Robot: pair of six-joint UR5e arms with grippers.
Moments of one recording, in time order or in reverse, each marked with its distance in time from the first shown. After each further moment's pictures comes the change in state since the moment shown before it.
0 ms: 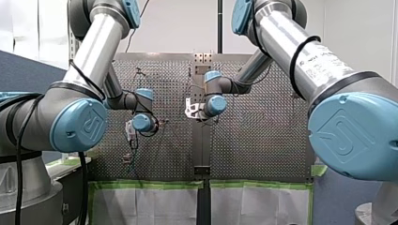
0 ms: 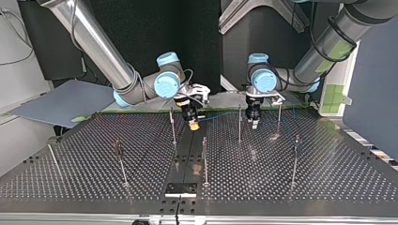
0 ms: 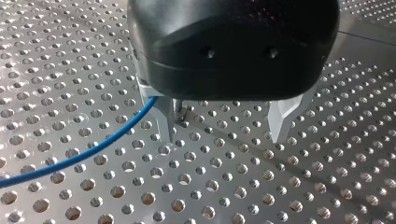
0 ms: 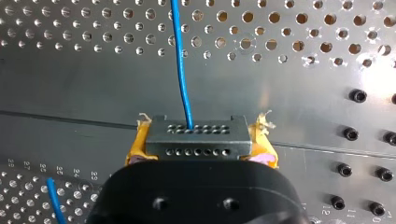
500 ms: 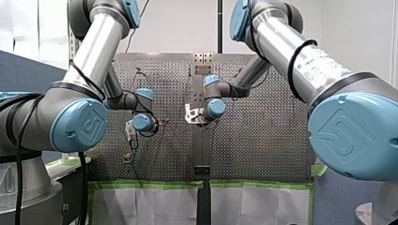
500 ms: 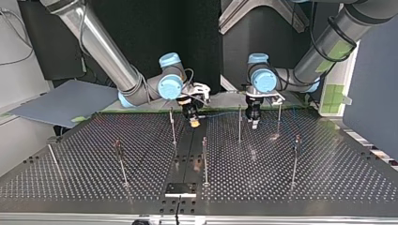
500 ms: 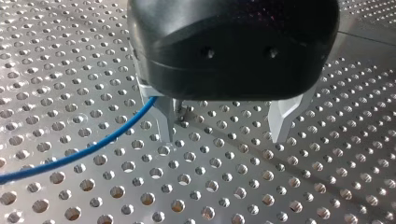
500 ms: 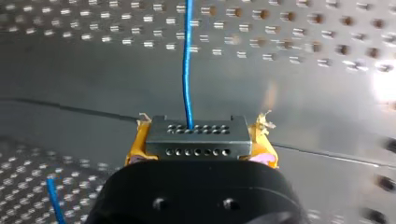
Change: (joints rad) left arm 0.000 0.000 0.000 0.000 0.000 0.000; right arm 0.001 0.055 -0.035 0.055 0.016 -0.055
